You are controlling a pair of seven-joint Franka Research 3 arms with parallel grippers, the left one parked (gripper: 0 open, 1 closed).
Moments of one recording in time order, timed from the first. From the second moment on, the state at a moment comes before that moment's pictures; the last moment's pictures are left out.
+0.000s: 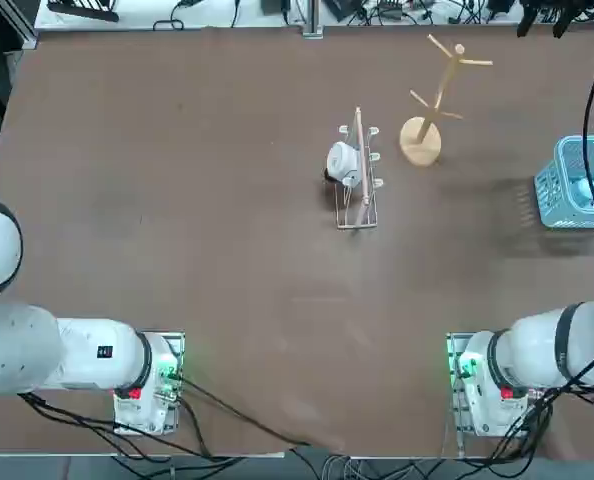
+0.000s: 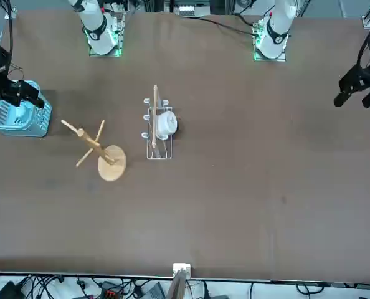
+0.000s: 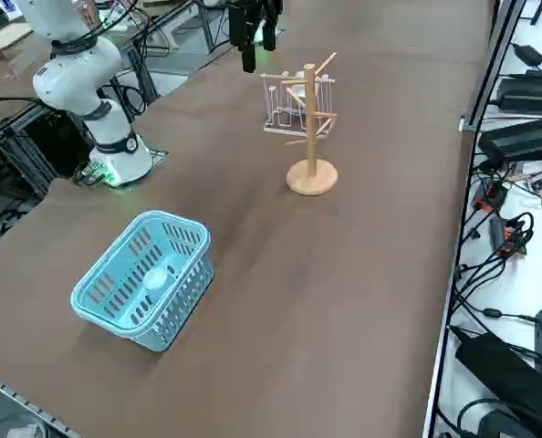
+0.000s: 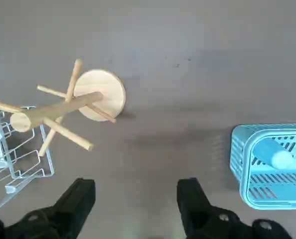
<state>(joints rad) -0.01 0.05 -0.01 -1.56 0.01 1.52 0.04</state>
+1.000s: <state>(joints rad) -0.13 0.14 -0.02 -1.60 -0.01 1.53 -0.01</state>
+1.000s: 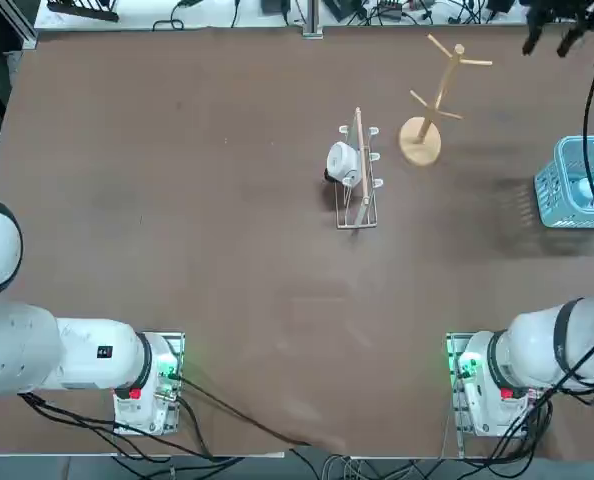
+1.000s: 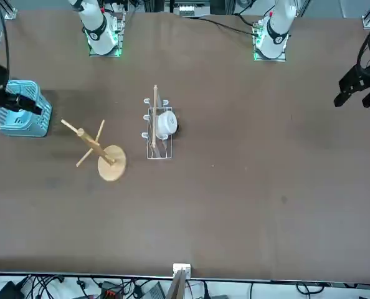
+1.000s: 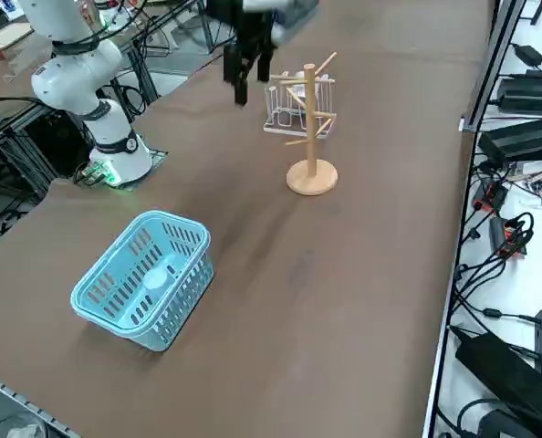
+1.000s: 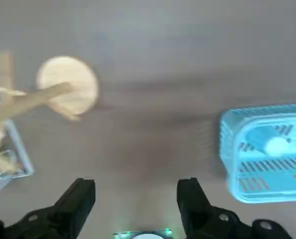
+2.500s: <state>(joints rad) -0.65 0.17 -0.03 -2.27 -0.07 2.51 -0.80</state>
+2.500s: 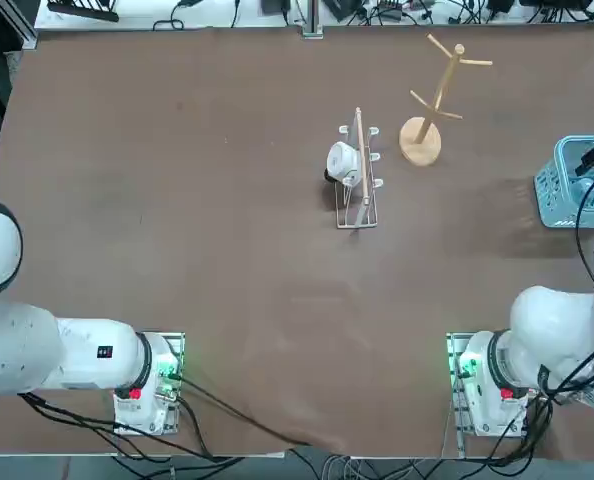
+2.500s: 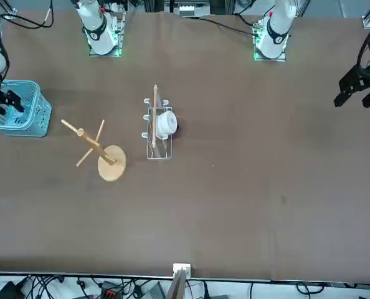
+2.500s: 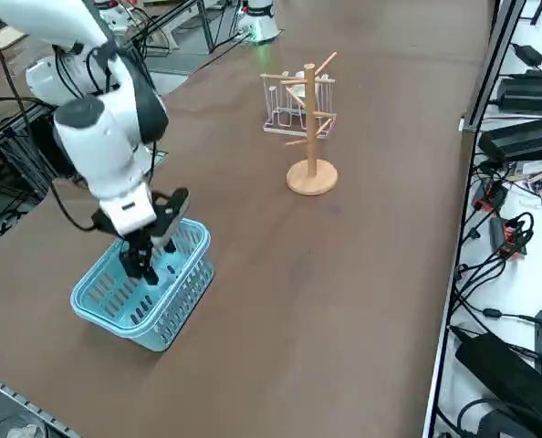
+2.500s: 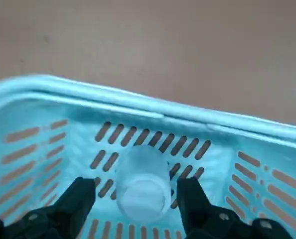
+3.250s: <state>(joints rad) -0.66 0.25 -0.02 -2.27 -0.07 2.54 -0.83</state>
